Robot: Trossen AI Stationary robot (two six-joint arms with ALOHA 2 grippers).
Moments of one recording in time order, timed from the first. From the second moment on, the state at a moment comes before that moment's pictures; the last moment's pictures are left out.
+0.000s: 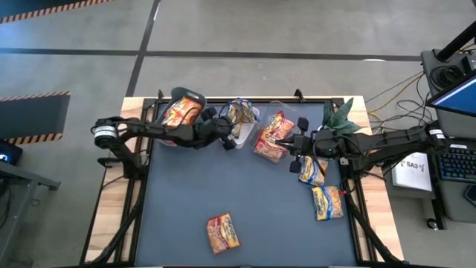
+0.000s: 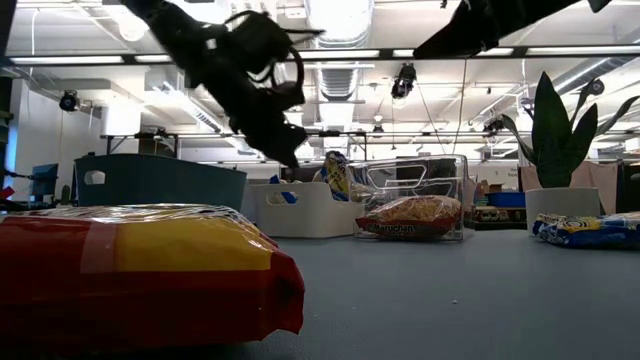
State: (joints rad) left arm 0.22 1.65 0.94 0.03 -0.58 0.07; right arm 0.06 0.97 0.70 -0.06 0.33 -0.21
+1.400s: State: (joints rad) left arm 0.28 1.86 1.43 -0.73 -0.51 -0.48; right arm 0.06 0.96 0.70 -0.06 0.33 -0.21
